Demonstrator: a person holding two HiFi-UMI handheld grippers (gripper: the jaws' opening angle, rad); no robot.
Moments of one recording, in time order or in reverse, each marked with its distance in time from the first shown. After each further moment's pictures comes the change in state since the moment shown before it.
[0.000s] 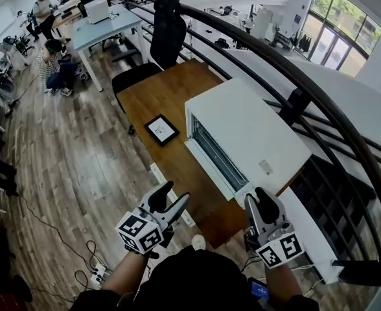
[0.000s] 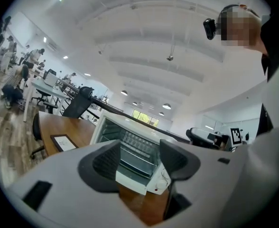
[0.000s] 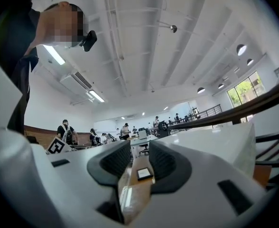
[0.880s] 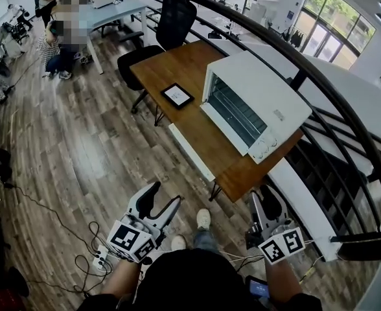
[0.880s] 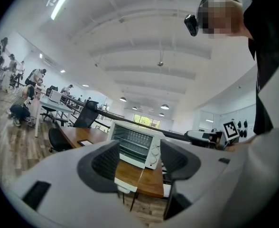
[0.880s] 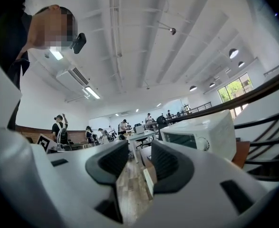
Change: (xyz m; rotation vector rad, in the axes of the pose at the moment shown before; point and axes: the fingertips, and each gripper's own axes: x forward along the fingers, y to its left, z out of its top) left arm -0.233 -0.039 -0.026 0.135 -0.045 0.038; right arm -0.112 0.159 -0.052 0.036 0.048 -0.106
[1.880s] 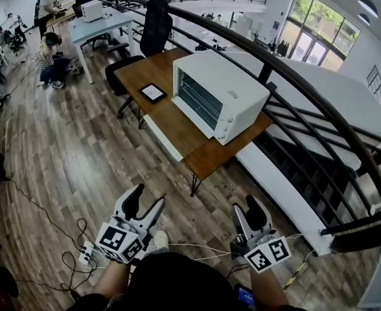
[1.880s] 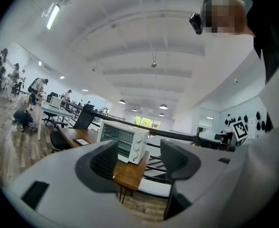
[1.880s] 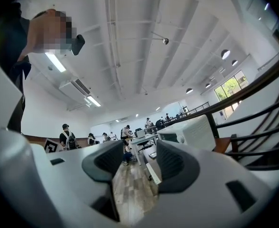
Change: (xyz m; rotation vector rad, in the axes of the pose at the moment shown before) left arm -0.057 -0.148 -0.026 0.051 -0.025 0.035; right arm -0.189 0.002 0.005 0.063 -0.066 0.011
